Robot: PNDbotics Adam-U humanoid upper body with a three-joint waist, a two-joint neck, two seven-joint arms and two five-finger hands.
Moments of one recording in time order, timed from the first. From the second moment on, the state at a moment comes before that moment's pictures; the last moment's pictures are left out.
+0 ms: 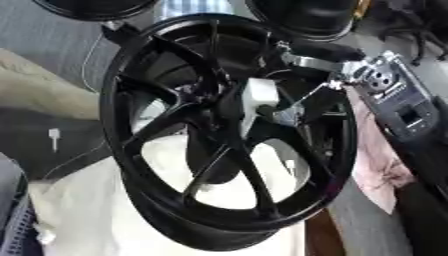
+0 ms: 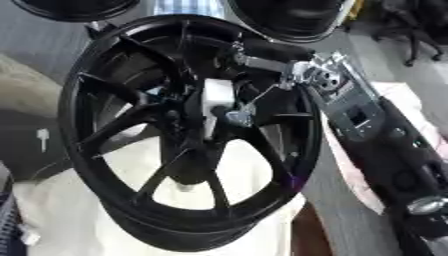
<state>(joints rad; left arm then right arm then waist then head) -0.13 0.64 0.26 -1.84 0.32 -0.02 0.21 -0.72 -0.43 0.34 -1.56 0.32 -0.31 0.67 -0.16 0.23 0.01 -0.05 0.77</state>
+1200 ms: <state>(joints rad) -0.12 0.64 0.26 -1.84 0.32 -0.03 0.20 -0.70 -0.43 0.33 -1.56 0.32 -0.31 0.67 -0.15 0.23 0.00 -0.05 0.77</state>
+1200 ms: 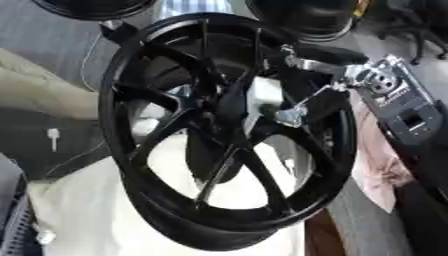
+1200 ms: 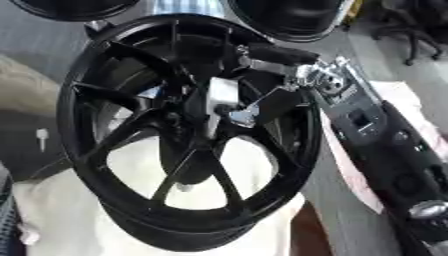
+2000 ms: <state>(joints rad) -0.12 0.64 0.26 -1.84 0.32 -0.03 0.20 -0.70 -0.43 0.32 -1.56 0.27 -0.30 0.73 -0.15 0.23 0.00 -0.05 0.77</state>
